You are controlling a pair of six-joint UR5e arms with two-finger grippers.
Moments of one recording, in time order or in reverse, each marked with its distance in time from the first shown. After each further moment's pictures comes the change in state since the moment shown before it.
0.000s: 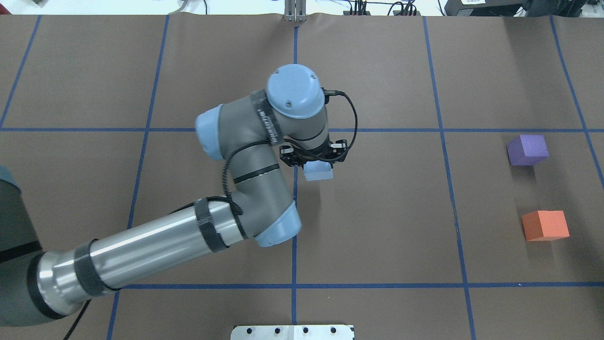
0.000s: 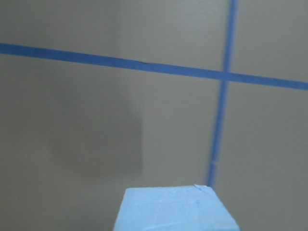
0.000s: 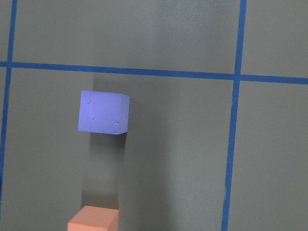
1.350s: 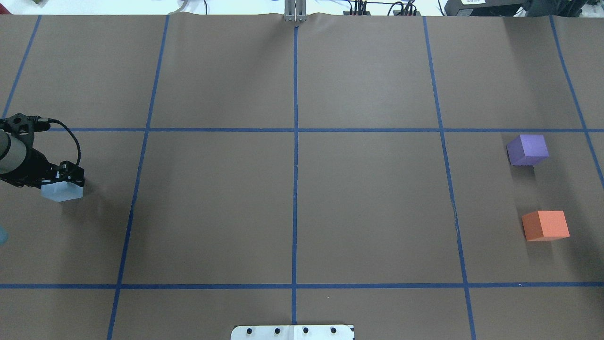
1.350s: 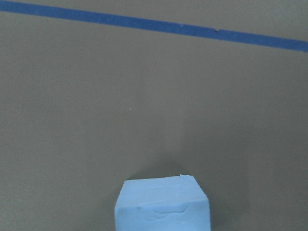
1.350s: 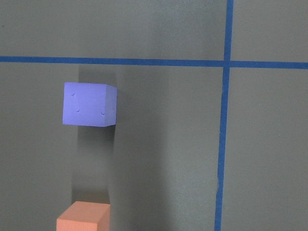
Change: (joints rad) left arm -0.374 1.072 -0.411 -0.341 -0.213 0.305; right arm 0.001 -0.007 -0.027 -0.001 0.000 0.004
